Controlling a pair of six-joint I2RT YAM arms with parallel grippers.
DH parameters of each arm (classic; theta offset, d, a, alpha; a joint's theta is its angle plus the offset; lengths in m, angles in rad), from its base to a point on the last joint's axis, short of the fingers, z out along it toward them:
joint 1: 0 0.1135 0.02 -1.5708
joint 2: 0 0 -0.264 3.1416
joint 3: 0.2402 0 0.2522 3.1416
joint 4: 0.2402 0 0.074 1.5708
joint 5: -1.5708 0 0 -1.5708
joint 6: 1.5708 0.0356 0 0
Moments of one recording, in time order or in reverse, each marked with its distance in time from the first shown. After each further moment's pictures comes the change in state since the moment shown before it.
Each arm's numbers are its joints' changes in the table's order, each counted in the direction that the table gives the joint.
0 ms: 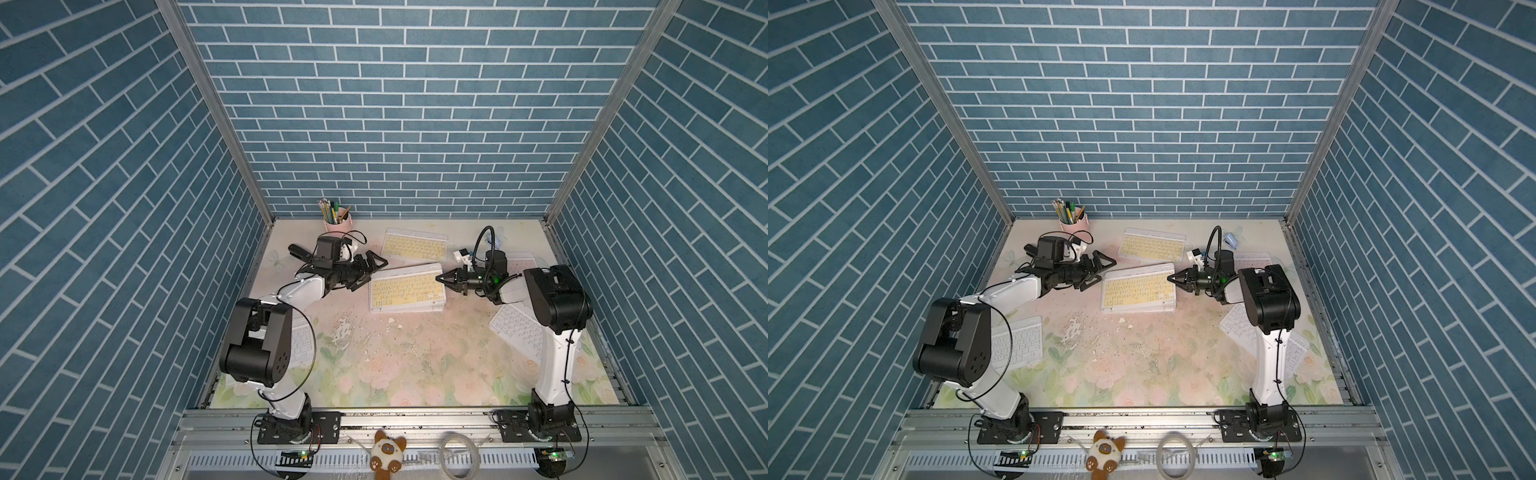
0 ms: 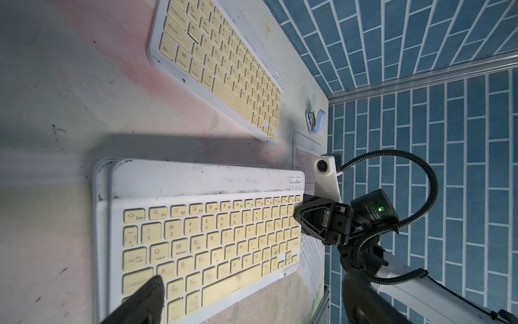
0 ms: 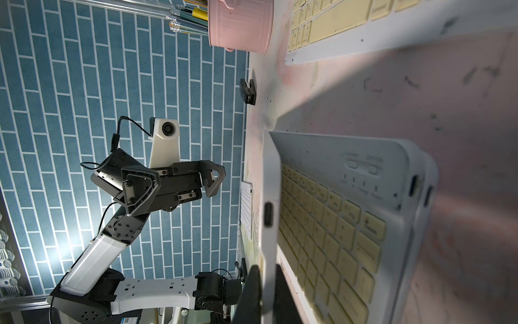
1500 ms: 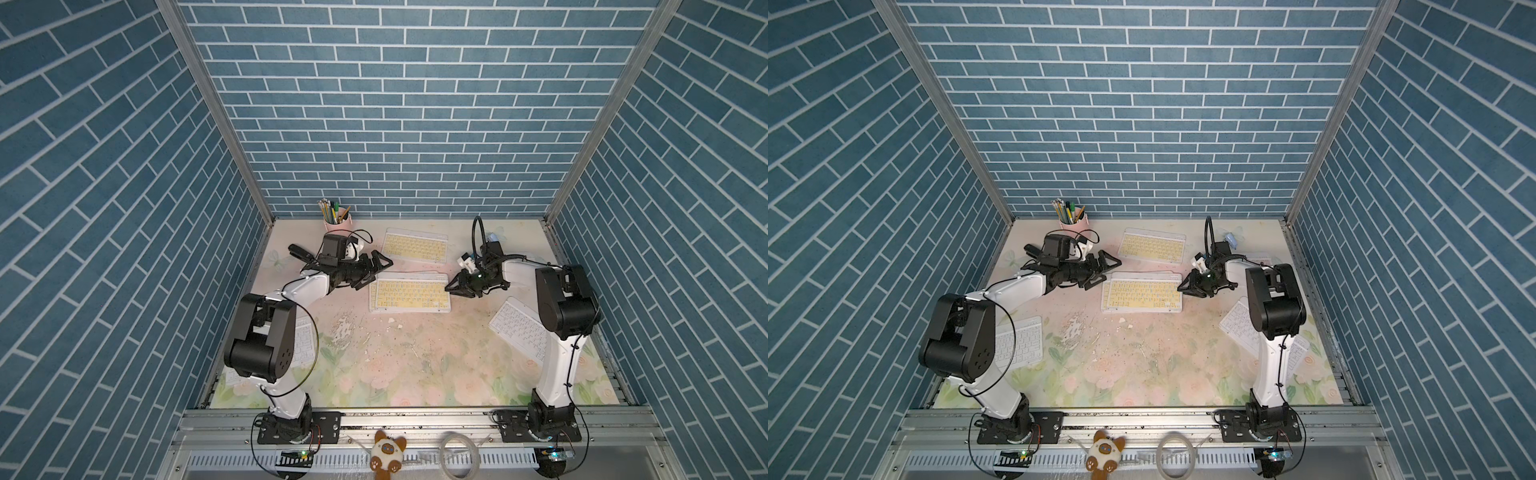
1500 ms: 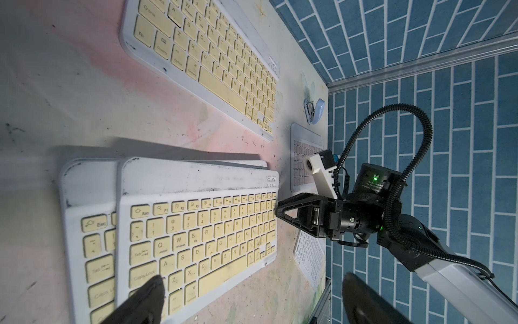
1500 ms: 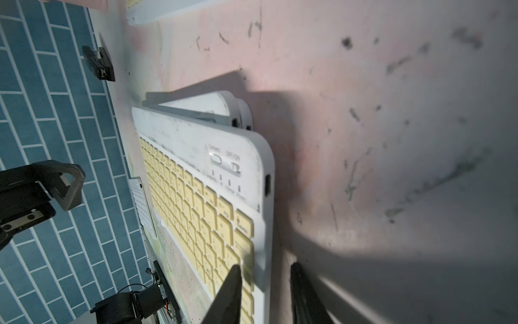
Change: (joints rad) left arm -0.031 0.029 0.038 0.030 -0.004 0.019; right arm 0.009 -0.076 0.273 1.106 -0.420 -0.653
